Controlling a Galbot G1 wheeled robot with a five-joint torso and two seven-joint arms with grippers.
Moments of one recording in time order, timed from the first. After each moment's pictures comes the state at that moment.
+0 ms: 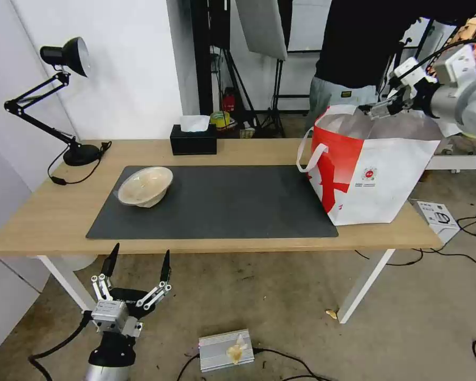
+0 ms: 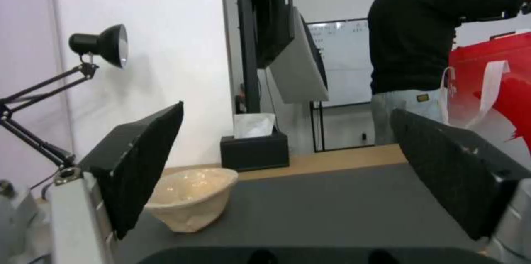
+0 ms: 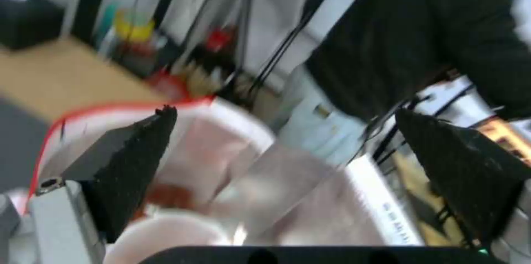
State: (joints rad) left arm 1.93 -1.34 -0.53 -2.30 -0.02 -0.51 -0.09; right arm -0.01 0.43 -0.20 1.78 0.79 -0.66 0.05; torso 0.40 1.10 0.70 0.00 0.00
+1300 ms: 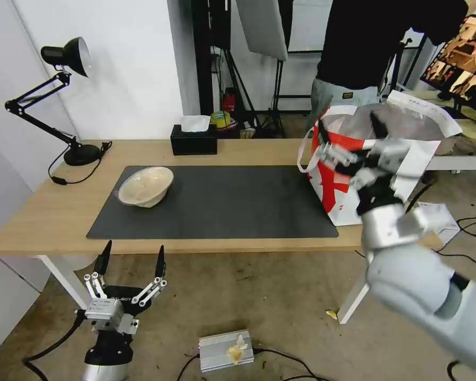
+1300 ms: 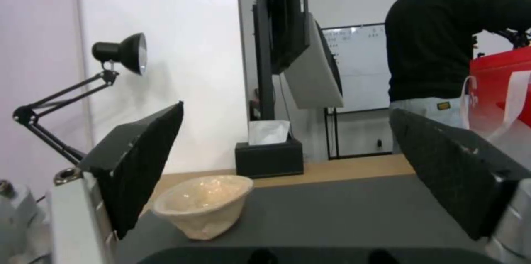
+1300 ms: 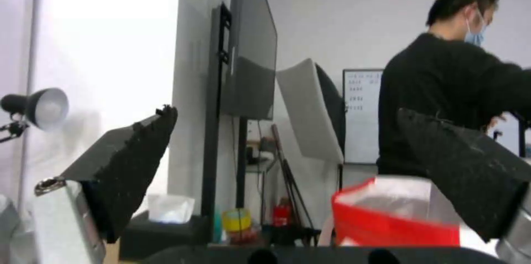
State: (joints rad) left arm 1.93 -1.40 -0.54 -2.32 0.01 -0.51 -0.10; right arm -0.91 0.58 -0.04 2.31 0.56 0.18 0.75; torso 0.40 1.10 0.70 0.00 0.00
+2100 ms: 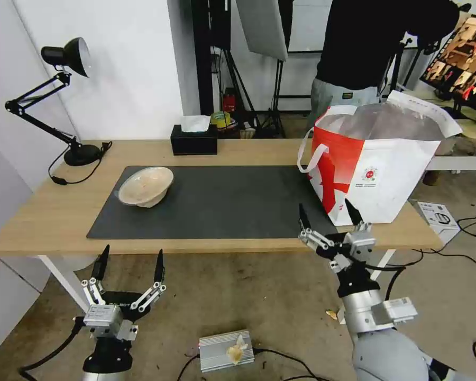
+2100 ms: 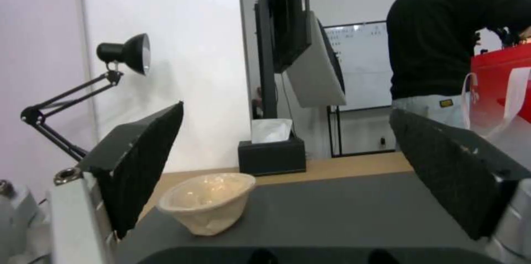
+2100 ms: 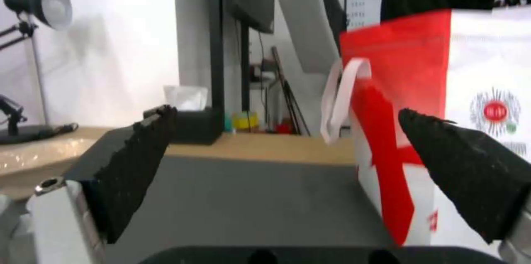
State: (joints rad) left arm 1.96 -1.42 -0.54 -2.33 0.03 -0.53 -0.10; right arm -1.35 0.66 -0.03 2.32 0.36 0.22 0.75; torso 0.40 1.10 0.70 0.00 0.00
